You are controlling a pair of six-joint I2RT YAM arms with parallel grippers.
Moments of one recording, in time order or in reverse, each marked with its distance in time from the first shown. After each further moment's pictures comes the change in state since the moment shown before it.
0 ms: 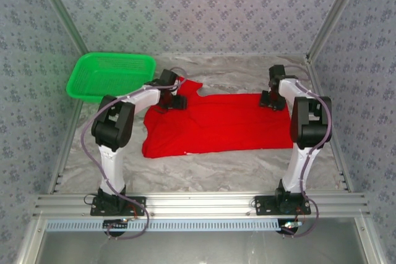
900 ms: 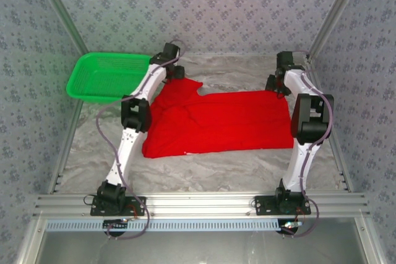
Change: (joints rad) left arm 0.102 0.734 1.257 -0.401 -0.146 0.082; right arm -0.049 0.076 0.202 0.040 0.055 -0.007
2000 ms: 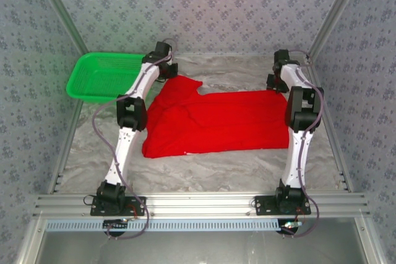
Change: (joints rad) left arm 0.053 0.005 0.010 -0.013 0.183 -0.045; right arm -0.017 0.282 0.313 -0.138 0.046 -0.036
